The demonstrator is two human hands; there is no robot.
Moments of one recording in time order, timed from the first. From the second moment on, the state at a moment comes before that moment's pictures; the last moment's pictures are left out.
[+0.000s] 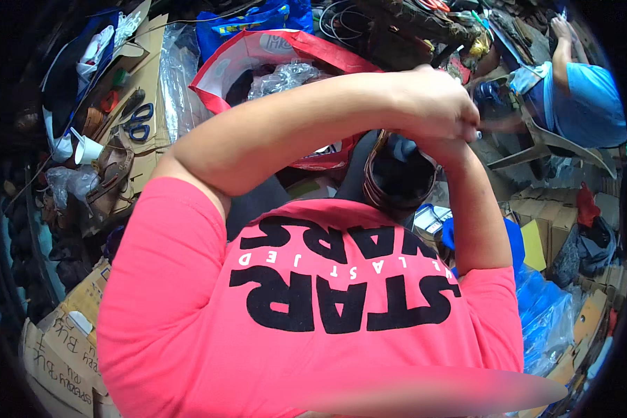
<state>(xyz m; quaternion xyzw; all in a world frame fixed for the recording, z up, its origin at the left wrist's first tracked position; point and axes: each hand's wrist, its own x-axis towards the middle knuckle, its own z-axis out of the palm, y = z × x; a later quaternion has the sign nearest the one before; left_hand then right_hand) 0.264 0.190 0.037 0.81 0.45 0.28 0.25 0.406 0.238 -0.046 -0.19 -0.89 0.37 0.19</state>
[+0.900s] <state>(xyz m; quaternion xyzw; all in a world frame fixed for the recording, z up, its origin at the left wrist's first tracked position) 0.204 0.205 -0.032 0.64 0.51 0.32 0.48 0.403 0.246 -0.010 -0.09 -0.96 0.03 0.27</state>
